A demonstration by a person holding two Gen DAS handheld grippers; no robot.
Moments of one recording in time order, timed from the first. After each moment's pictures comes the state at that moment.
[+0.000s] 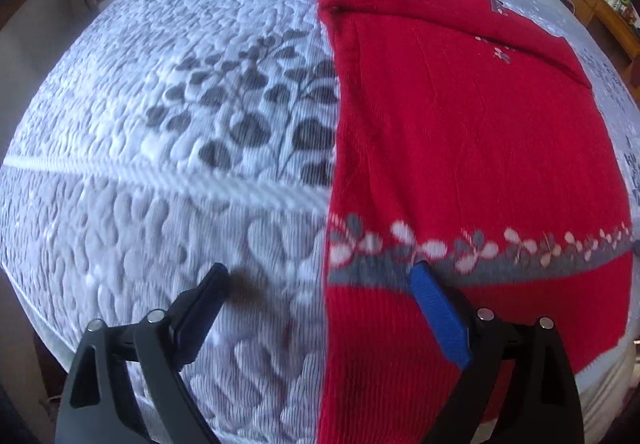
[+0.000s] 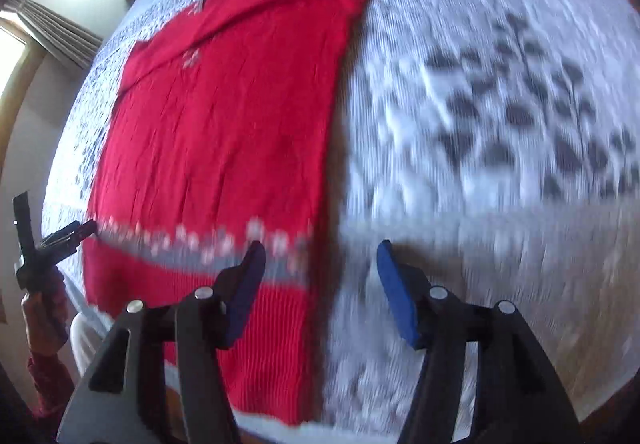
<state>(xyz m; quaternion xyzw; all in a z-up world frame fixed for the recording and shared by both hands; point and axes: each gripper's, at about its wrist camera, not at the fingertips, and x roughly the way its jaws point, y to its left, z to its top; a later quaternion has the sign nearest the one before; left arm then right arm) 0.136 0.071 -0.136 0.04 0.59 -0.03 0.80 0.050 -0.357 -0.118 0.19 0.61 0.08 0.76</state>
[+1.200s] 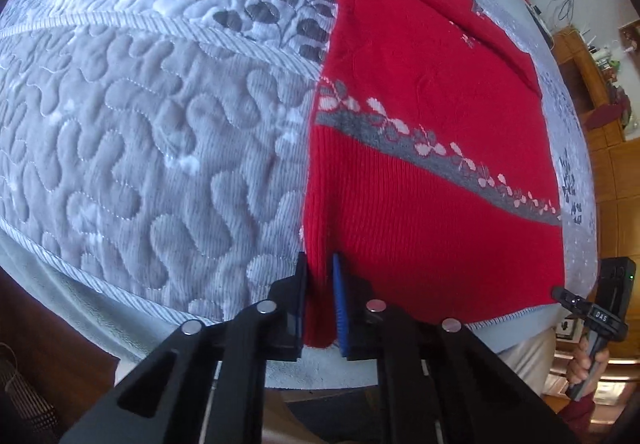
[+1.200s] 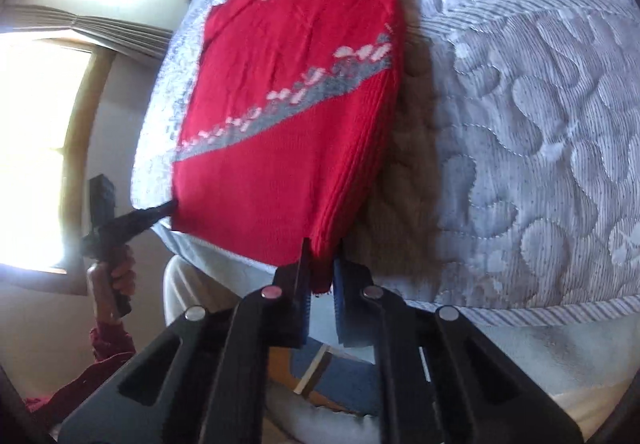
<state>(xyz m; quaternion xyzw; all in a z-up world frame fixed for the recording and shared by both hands) 0.064 0.106 -0.139 -0.12 0.65 -0.10 0.75 -0.018 -0.337 -0.123 0.32 0.59 0.21 0.70</state>
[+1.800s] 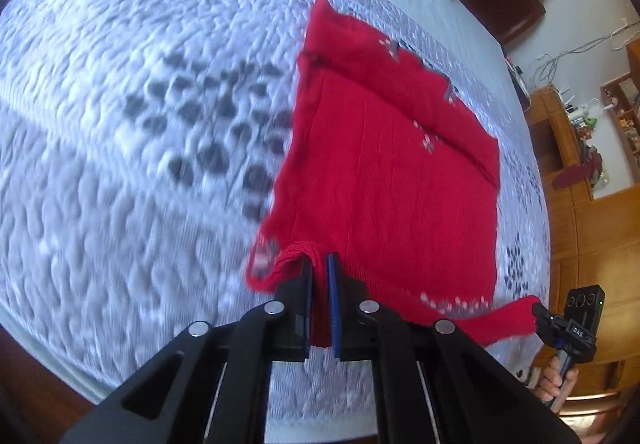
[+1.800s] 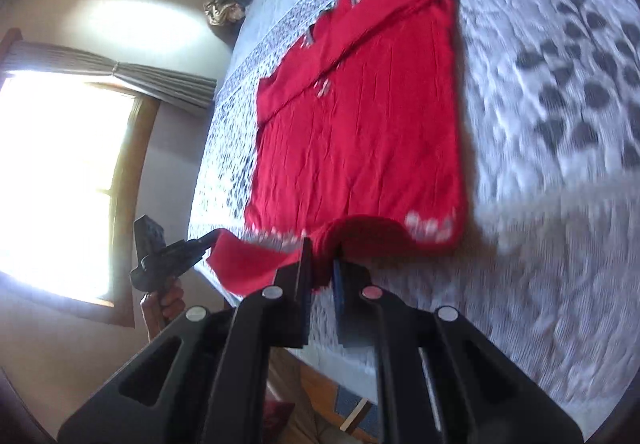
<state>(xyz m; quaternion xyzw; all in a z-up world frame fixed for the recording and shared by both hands) 0.168 0.095 -0.084 -0.20 0.59 -0.11 0.78 0.088 -0.380 -0.069 0.39 0.53 0.23 0.72</state>
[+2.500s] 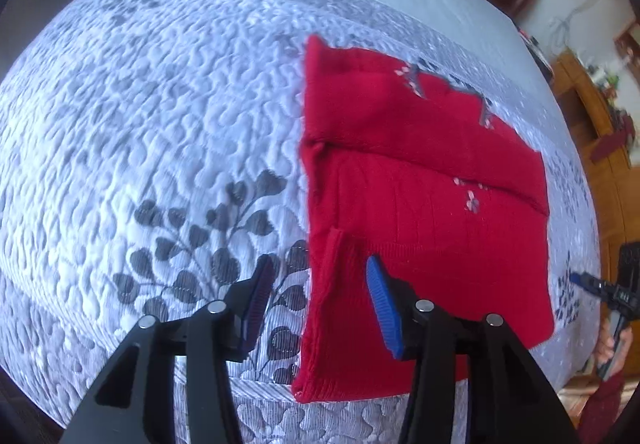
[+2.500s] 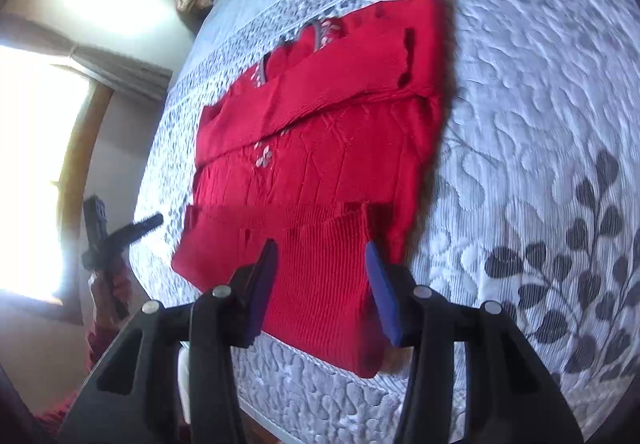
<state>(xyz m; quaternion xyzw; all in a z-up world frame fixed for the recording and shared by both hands) 0.272 0.080 -0.088 -0.07 0.58 -0.10 0.80 0.202 -0.396 -0.079 0.25 0.58 0.20 0.75</state>
